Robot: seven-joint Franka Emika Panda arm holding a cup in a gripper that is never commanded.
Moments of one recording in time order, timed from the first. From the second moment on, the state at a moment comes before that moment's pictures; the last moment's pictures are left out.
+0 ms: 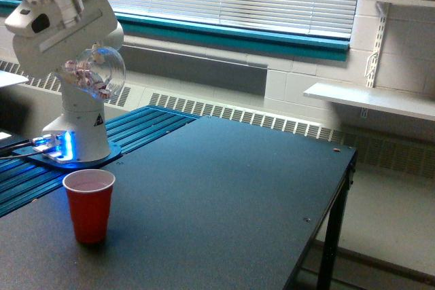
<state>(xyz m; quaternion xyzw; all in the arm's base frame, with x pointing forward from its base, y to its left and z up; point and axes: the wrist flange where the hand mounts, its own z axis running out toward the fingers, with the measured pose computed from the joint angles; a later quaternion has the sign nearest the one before) 0.243 -0.299 0.415 -0.87 0.45 0.08 0.20</state>
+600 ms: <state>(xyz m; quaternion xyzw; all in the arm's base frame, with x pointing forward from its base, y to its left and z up) 0.227 -0.287 0.416 -0.87 0.44 0.06 0.23</state>
